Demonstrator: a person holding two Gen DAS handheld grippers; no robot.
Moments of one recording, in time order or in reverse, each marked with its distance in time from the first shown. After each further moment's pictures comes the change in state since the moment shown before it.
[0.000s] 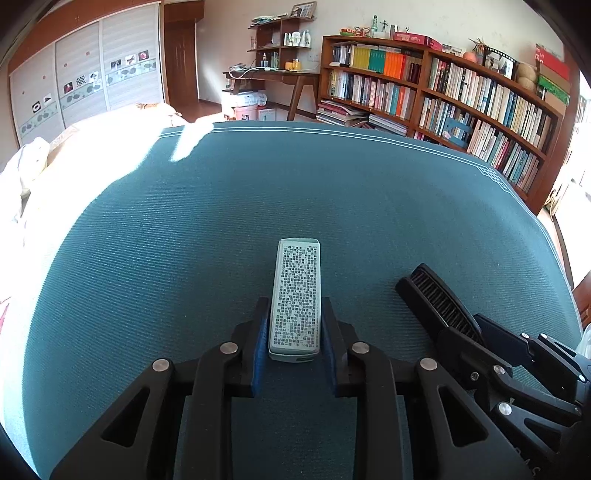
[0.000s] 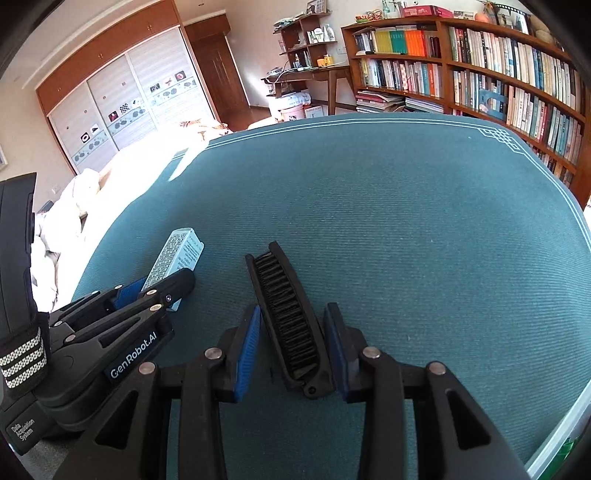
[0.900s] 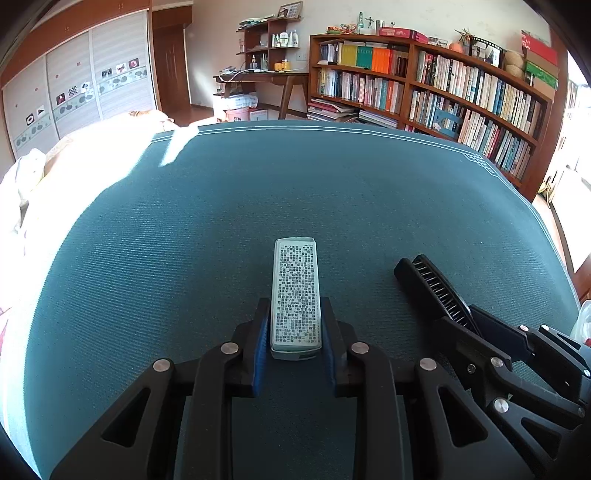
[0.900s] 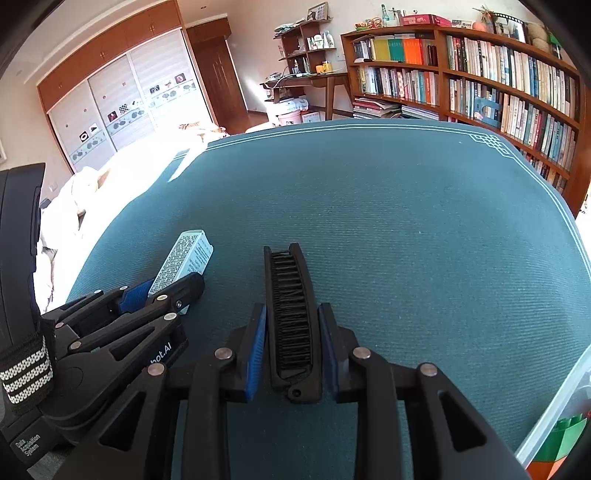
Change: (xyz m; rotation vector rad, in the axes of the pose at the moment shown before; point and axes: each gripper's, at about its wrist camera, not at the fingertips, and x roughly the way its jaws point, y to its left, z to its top) left arm -0.011 -0.016 -0.009 0.051 -0.001 -0.004; right arm -0.014 0.001 -0.012 -0.009 -0.027 -0.020
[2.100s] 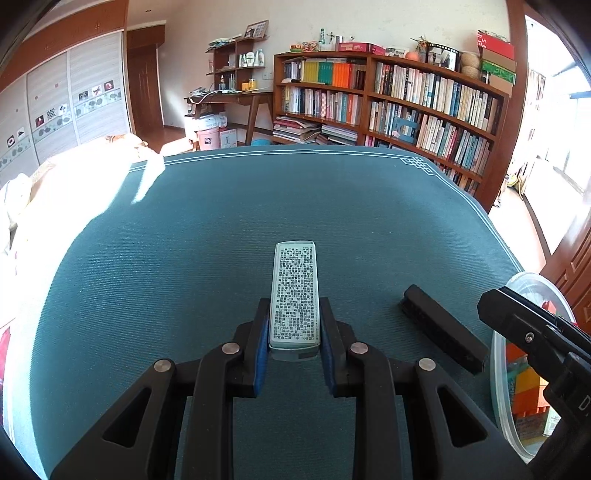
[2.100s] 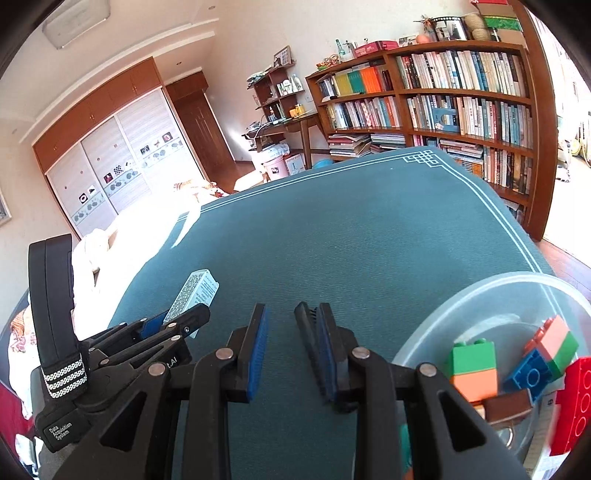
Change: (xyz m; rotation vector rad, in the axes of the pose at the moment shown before) left arm -0.071 -0.040 -0.011 0.078 -0.069 -0.105; right arm -0.108 -0.038 -0.031 0.153 -0.189 0.013
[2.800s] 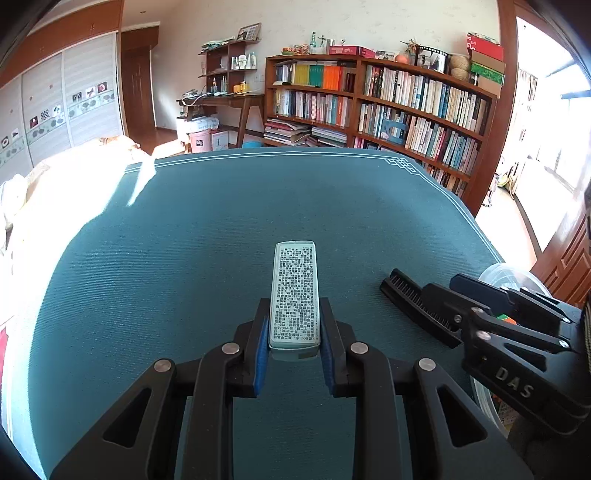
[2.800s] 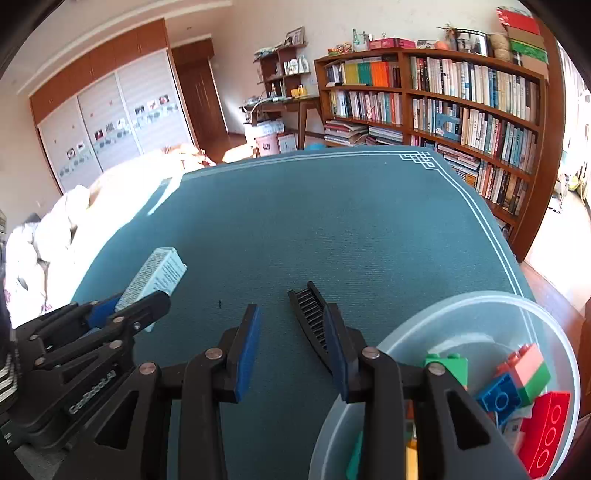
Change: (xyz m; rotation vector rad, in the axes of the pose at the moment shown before) left arm -0.017 -0.008 -0.004 -0.002 -0.004 -0.024; right arm 0.029 0.006 0.007 -0.158 0.118 -0.107
